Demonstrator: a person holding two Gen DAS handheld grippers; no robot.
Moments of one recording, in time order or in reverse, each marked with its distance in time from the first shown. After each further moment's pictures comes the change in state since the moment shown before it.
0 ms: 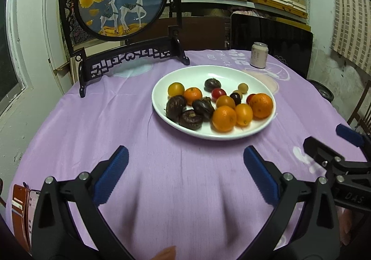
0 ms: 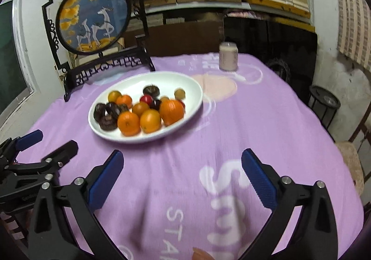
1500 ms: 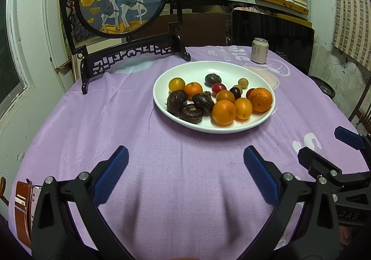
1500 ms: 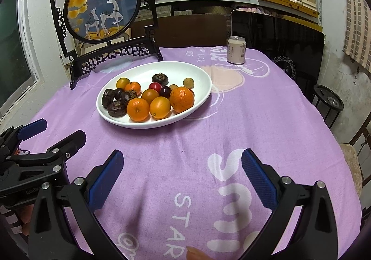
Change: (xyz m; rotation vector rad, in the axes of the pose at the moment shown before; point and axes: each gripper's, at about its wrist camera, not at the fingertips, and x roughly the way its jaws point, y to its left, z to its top) left arm -0.002 -0.003 -0.001 0.007 0.027 0.022; right arm -0.007 0.018 -0.008 -0.052 0.037 0.012
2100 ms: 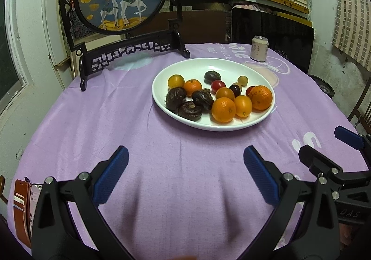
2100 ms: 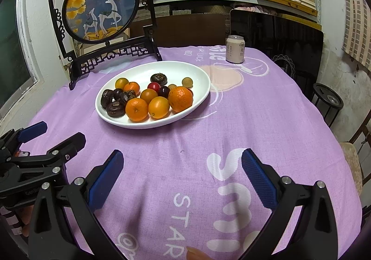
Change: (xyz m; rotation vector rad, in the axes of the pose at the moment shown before) left arm 0.003 0.001 -0.001 -0.008 0.022 -0.009; right arm 0.002 -0.003 0.000 0.012 0.005 0.002
